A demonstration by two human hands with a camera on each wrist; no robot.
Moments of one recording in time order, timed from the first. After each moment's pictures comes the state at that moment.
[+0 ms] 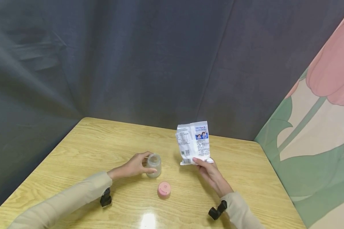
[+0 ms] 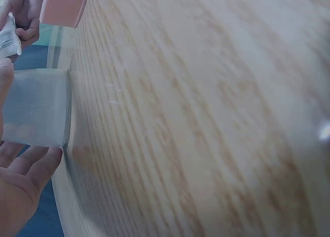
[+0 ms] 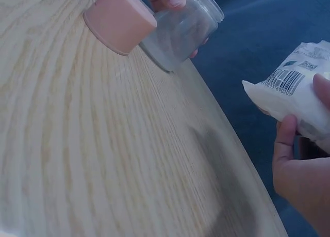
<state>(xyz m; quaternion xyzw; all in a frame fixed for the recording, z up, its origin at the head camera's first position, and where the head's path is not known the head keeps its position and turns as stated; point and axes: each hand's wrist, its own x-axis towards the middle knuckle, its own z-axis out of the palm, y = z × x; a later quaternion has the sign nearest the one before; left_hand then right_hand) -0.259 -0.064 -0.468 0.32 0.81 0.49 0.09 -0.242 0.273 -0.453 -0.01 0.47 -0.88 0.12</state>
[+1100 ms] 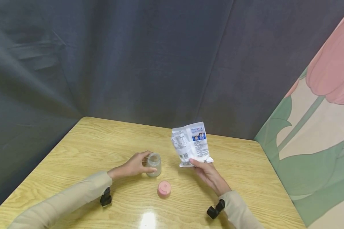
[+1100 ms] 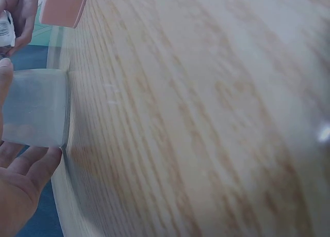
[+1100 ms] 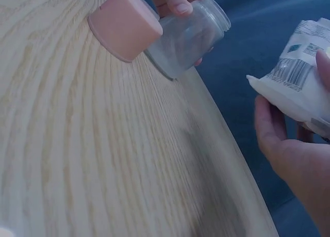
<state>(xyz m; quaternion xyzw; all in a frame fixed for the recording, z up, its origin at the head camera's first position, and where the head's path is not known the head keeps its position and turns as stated) -0.259 -0.063 -0.469 0.32 0.81 0.48 0.08 -0.237 0.265 -0.452 -0.14 0.47 -0.86 0.17</state>
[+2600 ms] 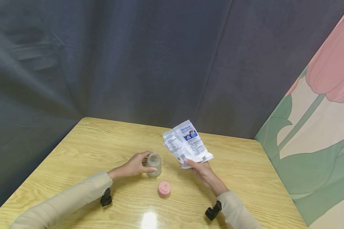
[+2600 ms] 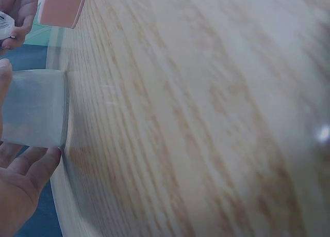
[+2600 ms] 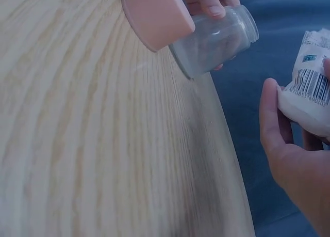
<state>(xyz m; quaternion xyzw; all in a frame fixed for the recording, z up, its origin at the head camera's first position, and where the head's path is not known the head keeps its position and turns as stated) -0.259 -0.061 -0.471 0.32 0.81 0.48 0.07 -0.234 0.250 -0.451 -0.15 0.55 -0.81 0.14</state>
